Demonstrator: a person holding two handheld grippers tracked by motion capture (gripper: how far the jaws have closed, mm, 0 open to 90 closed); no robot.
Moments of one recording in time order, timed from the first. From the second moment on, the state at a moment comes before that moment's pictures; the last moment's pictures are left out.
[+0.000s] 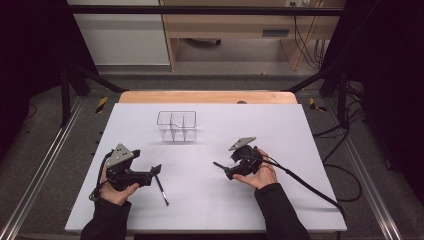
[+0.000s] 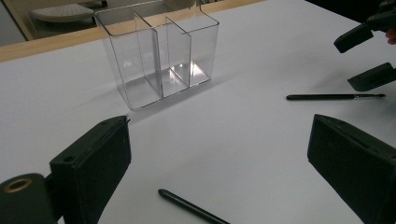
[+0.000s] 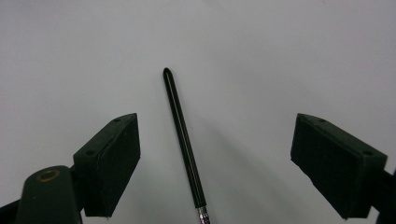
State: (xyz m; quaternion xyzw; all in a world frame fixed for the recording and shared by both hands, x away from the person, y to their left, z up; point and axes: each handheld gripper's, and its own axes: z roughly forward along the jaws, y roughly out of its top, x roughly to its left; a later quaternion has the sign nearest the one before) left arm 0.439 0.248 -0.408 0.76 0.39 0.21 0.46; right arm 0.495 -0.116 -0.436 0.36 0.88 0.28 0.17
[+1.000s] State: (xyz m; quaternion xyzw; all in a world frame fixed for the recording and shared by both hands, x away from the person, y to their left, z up) left arm 0.439 0.246 -0.408 0.77 0.39 0.21 0.46; right arm 0.498 -0.107 -0.460 0.35 0.90 0.24 0.12
